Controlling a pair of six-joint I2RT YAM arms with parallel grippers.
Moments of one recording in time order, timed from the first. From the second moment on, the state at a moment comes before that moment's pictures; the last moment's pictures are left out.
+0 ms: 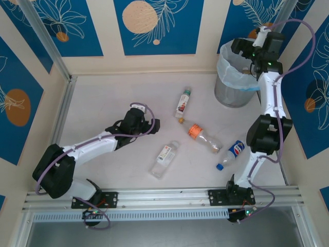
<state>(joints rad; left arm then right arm) -0.67 1.42 0.83 -0.08 -0.15 -0.46 -0.22 1.90 1.97 -0.35 -0.38 0.22</state>
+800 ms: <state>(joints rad) -0.78 1.42 0.91 -0.41 -0.02 -0.44 -0.16 1.31 1.34 -0.29 -0.45 0.46</state>
